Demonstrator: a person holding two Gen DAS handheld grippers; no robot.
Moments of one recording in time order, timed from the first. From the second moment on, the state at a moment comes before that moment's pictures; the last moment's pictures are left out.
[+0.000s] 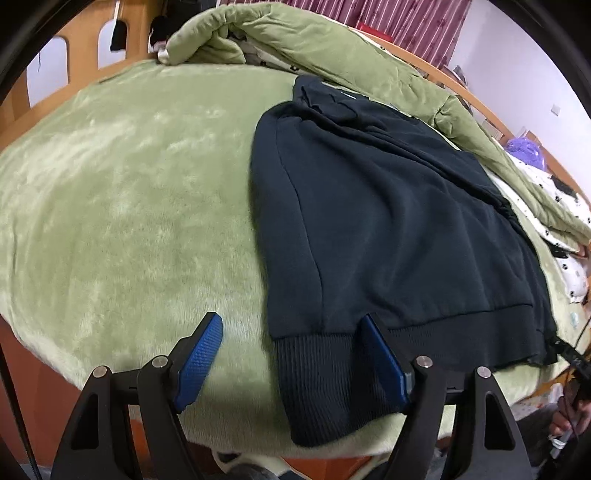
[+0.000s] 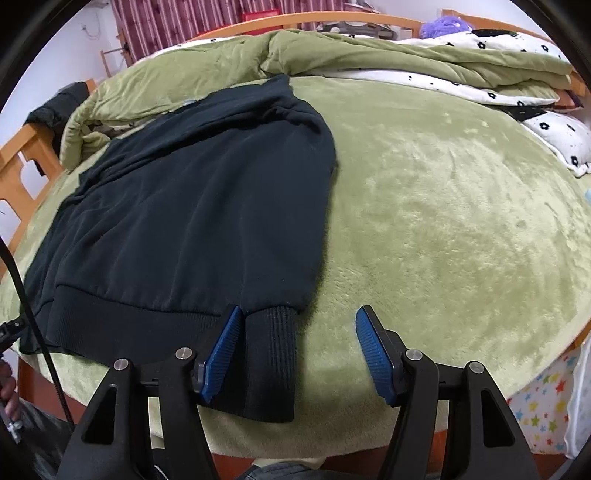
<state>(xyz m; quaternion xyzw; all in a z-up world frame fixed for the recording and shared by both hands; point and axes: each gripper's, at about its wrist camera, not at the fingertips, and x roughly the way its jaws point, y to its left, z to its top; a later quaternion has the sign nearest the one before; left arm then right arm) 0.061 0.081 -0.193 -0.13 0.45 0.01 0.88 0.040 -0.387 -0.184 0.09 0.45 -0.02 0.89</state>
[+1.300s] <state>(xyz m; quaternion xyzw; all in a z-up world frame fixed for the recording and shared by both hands) -0.019 0.107 -0.108 -0.17 0.37 -0.03 0.91 -0.037 -0.382 -0.101 0.15 0.36 0.03 0.92</state>
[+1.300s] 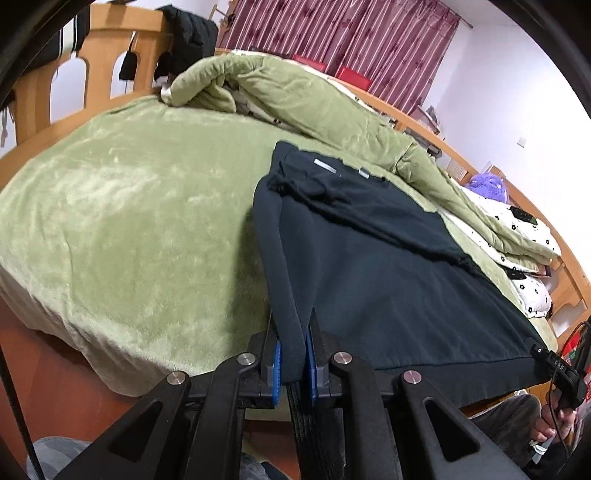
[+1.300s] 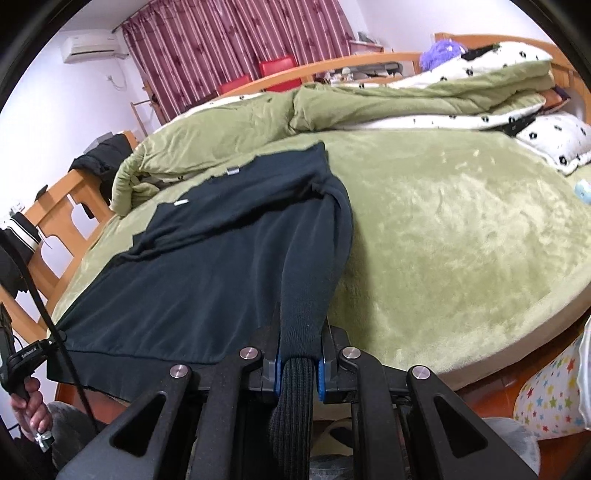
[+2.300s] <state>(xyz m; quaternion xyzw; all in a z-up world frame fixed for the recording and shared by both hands) 0.192 0.092 -0.017 -0.17 0.32 0.02 0.93 0.163 -0.390 -0.001 0.20 0.28 -0.01 0.94</state>
